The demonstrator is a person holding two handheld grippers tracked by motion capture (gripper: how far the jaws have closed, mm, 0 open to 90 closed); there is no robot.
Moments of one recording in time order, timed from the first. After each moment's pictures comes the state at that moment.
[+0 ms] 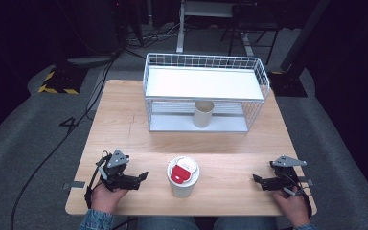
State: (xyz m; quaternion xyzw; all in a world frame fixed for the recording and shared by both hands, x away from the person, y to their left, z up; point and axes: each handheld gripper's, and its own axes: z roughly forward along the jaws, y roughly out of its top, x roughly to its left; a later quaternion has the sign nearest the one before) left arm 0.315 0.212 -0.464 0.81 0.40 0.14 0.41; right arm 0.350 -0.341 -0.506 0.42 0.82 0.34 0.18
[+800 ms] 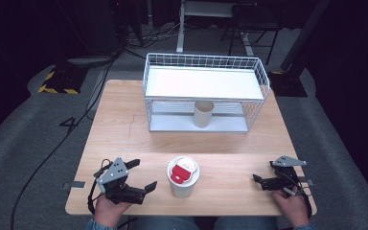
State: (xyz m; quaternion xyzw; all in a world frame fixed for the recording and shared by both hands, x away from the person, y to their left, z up) left arm 0.277 0.186 -0.435 0.78 0.31 0.11 0.53; right arm 0.350 -0.341 -0.506 0.42 0.82 0.34 0.19
